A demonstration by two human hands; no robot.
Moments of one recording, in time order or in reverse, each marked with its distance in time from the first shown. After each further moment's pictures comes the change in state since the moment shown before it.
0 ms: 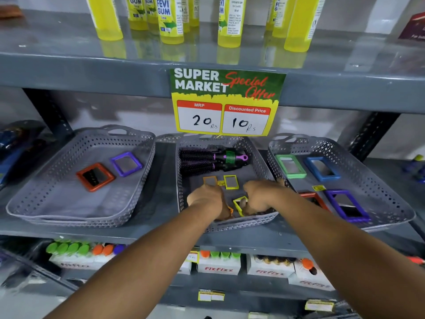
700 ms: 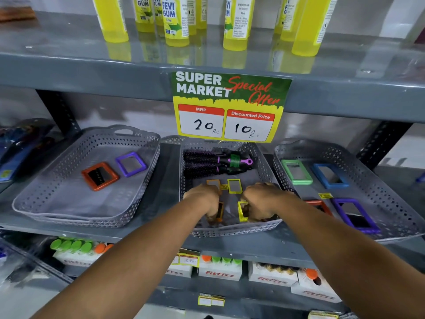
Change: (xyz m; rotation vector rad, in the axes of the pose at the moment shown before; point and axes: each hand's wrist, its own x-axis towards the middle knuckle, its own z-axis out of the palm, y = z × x) left_hand 0.013 -0.018 -0.015 0.111 -0.125 0.123; right_hand 0.018 0.010 0.009 -0.188 0.087 -0.242
